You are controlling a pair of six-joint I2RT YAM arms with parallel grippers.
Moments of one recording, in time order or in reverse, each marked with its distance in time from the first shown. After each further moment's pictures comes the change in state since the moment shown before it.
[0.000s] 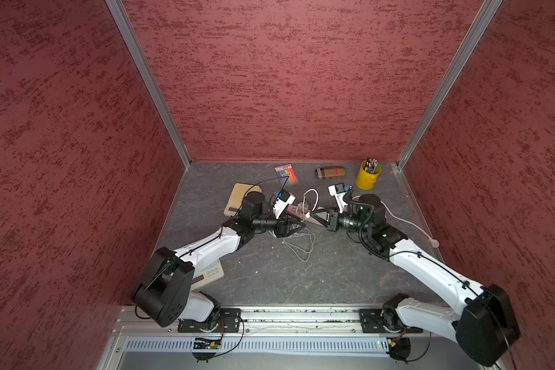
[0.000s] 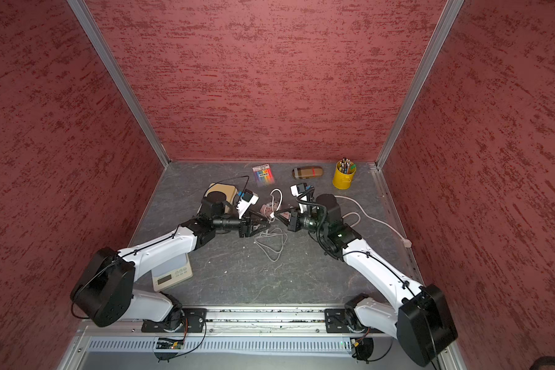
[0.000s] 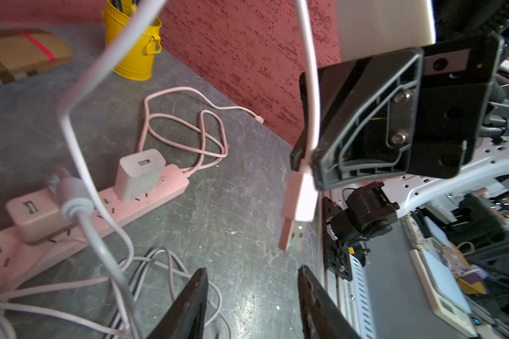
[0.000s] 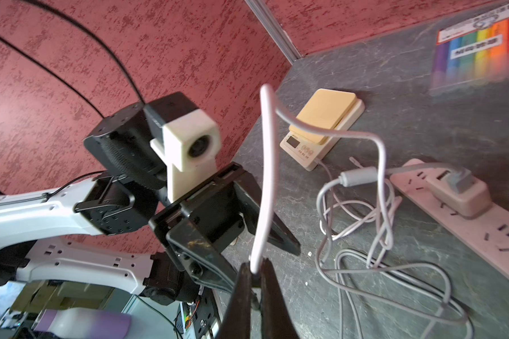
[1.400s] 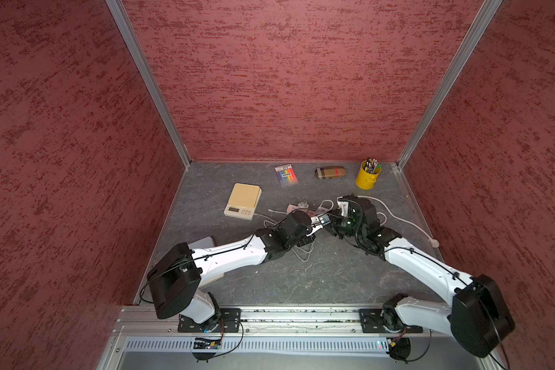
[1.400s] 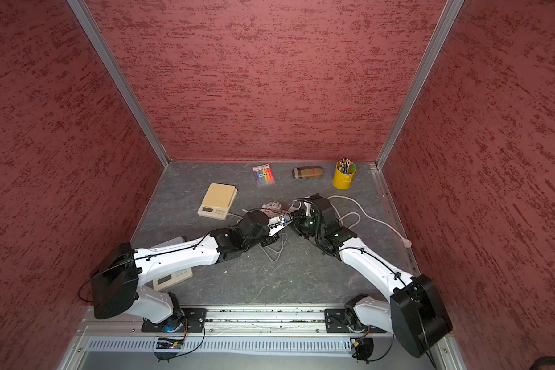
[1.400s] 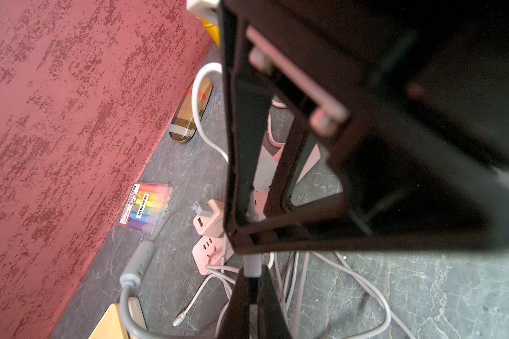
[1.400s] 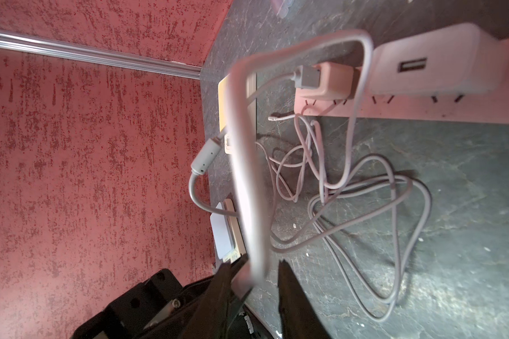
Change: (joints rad) left arm -0.462 0.081 0.185 -0.276 -1.163 0.671; right arm -0.003 0.061 -0.047 -0.120 0.223 0.557
